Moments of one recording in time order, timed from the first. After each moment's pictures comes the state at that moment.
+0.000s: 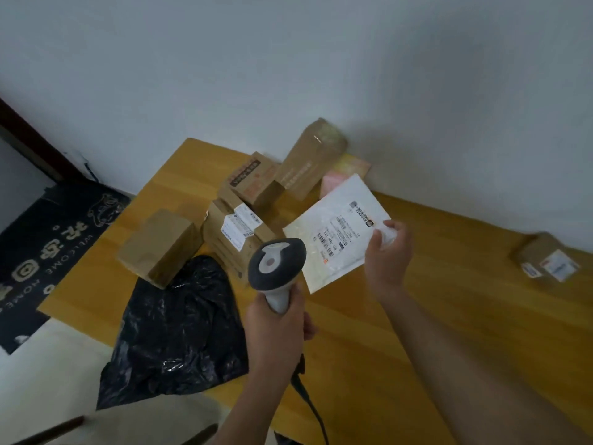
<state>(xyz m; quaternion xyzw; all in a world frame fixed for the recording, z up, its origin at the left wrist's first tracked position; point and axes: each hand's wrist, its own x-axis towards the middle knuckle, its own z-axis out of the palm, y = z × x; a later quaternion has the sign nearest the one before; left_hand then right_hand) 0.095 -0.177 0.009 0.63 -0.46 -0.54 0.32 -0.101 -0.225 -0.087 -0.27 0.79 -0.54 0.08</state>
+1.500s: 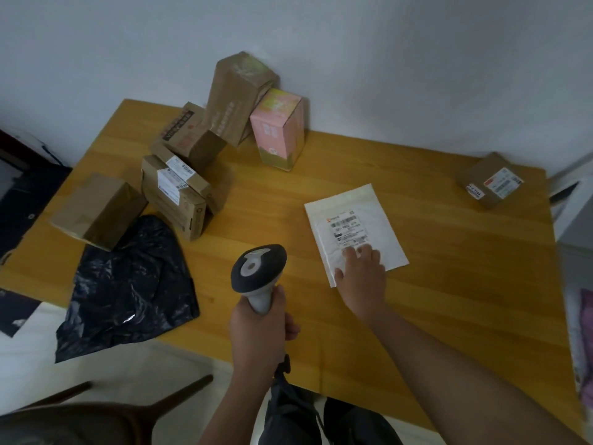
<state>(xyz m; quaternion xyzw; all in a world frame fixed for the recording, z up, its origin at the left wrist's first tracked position) 0.038 -0.061 -0.035 0.68 -0.43 -0.54 0.24 -0.138 -0.056 -0.170 -0.45 0.88 -0.04 0.16</state>
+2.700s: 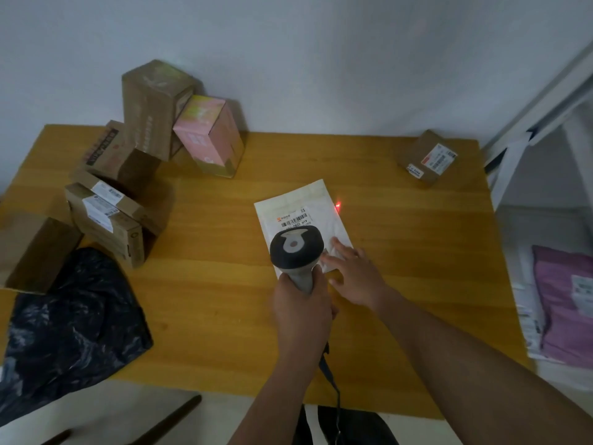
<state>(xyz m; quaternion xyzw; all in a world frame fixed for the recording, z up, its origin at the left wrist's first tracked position) -0.087 -0.028 -0.029 0.62 -0.52 -0.57 0.17 -0.229 -0.007 -0.184 -0.53 0.79 -0.01 0.32</state>
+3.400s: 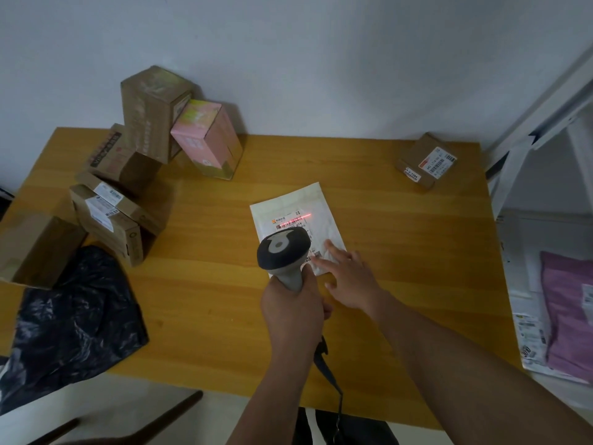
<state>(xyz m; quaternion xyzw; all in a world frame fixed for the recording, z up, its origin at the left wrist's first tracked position) -0.109 -0.019 -0.018 0.65 -0.46 -0.57 0.20 -0.239 -0.006 -0.185 -0.54 0.77 -0.01 0.34</state>
